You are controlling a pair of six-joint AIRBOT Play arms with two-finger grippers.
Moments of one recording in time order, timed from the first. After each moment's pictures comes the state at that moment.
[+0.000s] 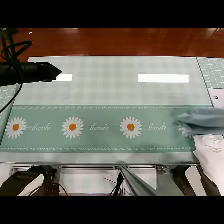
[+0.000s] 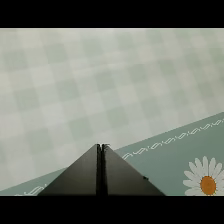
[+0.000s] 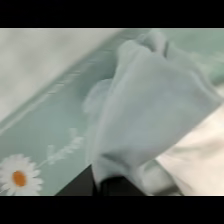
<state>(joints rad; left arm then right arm) -0.09 -0.97 1.12 1.06 -0.97 -1.29 -0.92 -0.81 1.29 -1.26 1.78 1.54</state>
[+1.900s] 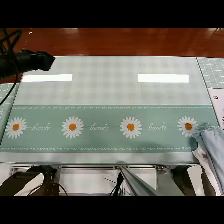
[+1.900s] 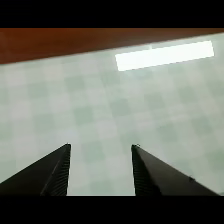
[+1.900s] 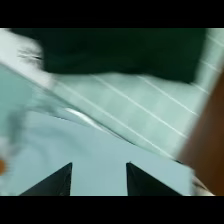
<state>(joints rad) -0.01 -1.05 1.12 1.09 -0.75 -1.17 -1.25 -0.80 1.31 -1.44 1.57 1.35</state>
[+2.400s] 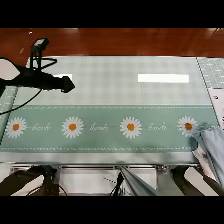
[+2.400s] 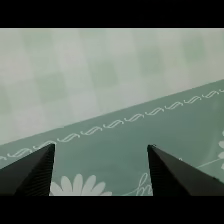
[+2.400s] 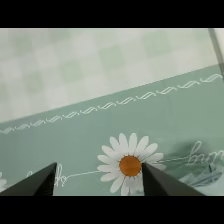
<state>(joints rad) -0.16 -1.13 1.13 1.24 -1.09 -1.43 -0.59 -1.05 1.31 -1.24 1.50 1.27</state>
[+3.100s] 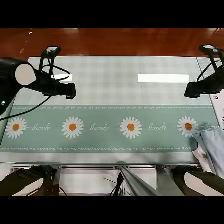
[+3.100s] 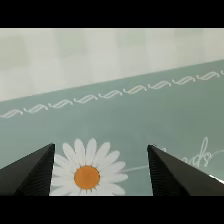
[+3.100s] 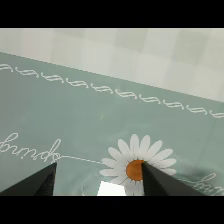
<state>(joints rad) -0.34 -1.14 1.17 1.55 -1.20 -1.73 -0.09 -1.19 1.31 -1.52 1.48 1.31</state>
